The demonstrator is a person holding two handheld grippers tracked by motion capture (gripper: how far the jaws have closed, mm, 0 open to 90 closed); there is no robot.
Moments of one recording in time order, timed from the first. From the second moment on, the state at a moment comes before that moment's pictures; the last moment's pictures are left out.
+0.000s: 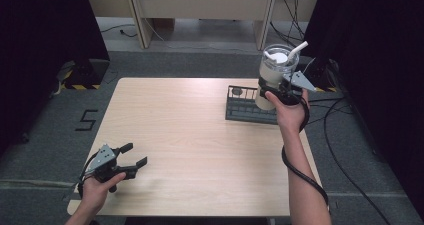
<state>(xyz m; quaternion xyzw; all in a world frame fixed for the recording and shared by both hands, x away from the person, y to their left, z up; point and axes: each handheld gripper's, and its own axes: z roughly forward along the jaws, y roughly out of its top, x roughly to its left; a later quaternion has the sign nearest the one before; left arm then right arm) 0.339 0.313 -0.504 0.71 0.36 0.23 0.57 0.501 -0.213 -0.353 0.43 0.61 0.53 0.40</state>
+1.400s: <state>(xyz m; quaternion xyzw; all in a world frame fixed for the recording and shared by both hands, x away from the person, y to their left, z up) 0.339 0.315 -0.505 0.70 0.36 0.23 0.57 0.556 -0.205 -0.373 0.47 0.61 0.51 0.39</state>
